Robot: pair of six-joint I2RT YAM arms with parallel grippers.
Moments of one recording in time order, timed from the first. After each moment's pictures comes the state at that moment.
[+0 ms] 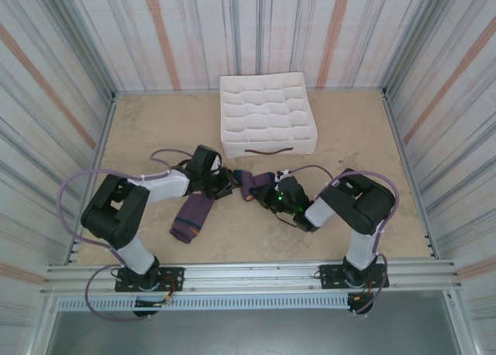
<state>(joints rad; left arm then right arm) -0.53 1.67 0.81 -0.09 0.44 -0.94 0.75 1.83 0.43 0.95 -0.17 1.33</state>
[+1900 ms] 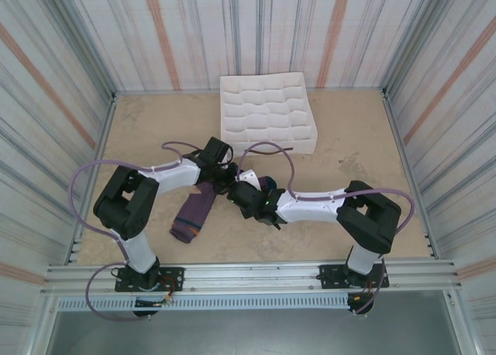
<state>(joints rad) -0.58 1.76 1.00 -0.29 0.42 -0.96 1.10 1.71 0.95 -0.28 0.51 0.53</state>
